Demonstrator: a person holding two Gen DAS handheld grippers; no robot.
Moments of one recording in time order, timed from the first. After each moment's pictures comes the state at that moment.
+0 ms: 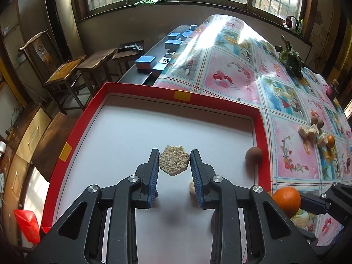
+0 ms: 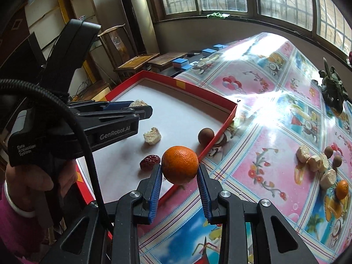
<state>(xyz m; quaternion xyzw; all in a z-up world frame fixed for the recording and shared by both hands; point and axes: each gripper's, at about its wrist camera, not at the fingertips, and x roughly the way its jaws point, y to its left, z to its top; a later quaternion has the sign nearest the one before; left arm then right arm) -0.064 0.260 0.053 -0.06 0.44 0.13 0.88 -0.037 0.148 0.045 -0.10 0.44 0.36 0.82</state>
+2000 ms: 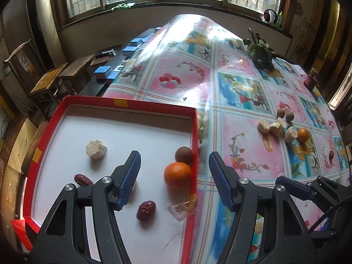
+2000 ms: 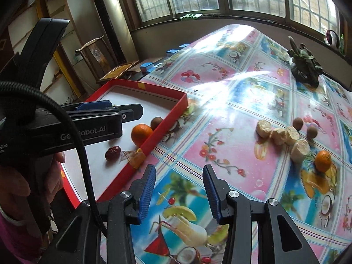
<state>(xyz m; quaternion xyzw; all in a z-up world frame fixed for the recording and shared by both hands) -0.052 0.169 0.071 -0.05 0.44 0.06 0.89 -0.031 0.068 0.042 -0.05 0.44 0.30 0.85</state>
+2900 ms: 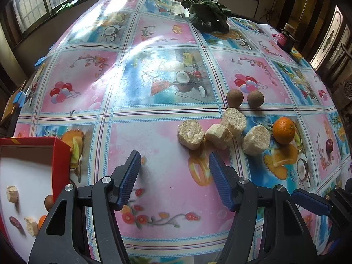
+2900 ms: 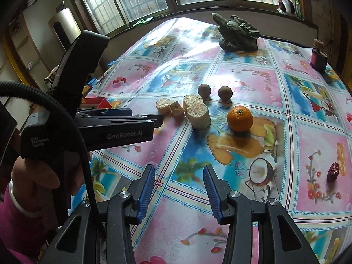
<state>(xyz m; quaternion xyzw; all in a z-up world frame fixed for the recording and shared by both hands) 0.054 0.048 0.018 0.01 0.51 -0.03 0.86 -0.008 -0.058 0.028 0.02 0.46 0.21 0.86</state>
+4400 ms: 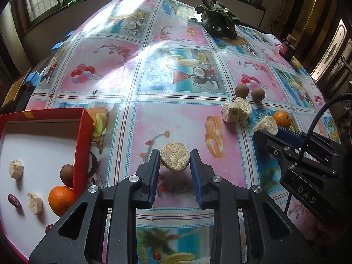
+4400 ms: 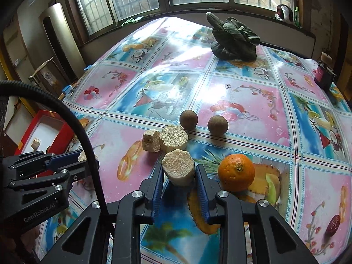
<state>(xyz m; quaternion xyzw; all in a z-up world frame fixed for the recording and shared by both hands) 0.013 0.078 0.028 -0.03 0.49 -0.02 0.87 0.060 -0.045 0.013 -0.01 0.45 0.17 0.88</state>
